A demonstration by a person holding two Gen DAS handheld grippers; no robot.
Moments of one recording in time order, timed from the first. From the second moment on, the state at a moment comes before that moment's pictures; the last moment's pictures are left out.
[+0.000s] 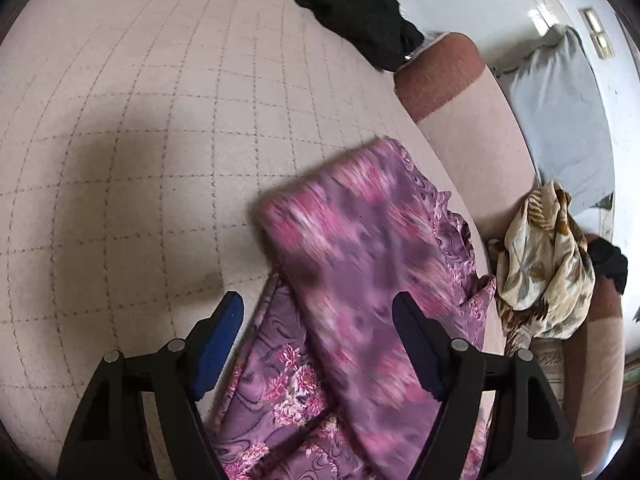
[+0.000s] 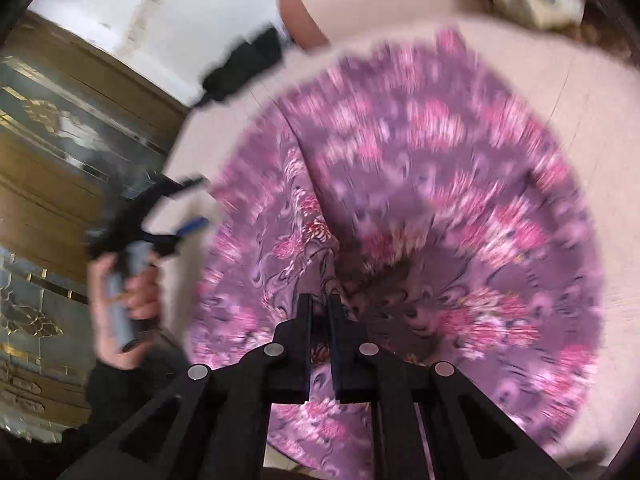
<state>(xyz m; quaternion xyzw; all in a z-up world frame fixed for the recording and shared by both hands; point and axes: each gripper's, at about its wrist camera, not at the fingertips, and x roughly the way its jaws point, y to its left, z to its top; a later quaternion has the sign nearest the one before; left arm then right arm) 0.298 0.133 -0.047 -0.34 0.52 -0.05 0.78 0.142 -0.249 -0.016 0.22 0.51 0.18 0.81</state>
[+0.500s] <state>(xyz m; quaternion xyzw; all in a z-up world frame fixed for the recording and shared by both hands) 0.350 0.156 -0.056 -0.36 0.55 -0.04 0.75 0.257 -0.211 0.027 0.11 0.52 0.25 0.81</state>
